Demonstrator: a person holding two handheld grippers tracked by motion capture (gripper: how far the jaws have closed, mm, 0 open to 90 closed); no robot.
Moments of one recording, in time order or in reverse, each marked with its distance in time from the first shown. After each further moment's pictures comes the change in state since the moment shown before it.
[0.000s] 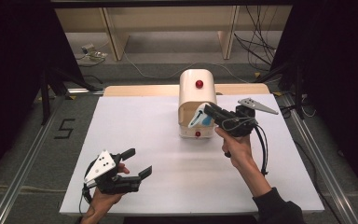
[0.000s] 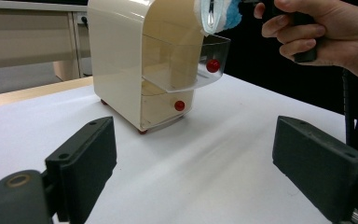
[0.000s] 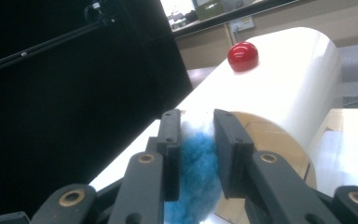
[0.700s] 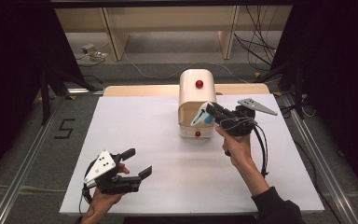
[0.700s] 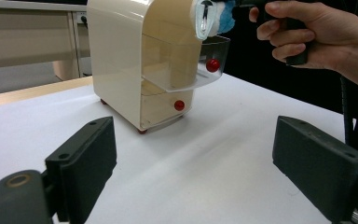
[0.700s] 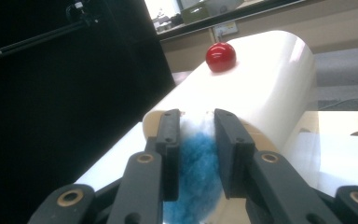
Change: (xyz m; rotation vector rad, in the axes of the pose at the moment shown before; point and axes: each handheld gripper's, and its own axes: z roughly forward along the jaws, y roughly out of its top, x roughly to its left) left arm 0.000 0.000 0.000 0.001 0.000 0.000; right arm -0.006 -0.003 0.004 -0.013 -0.065 -0.014
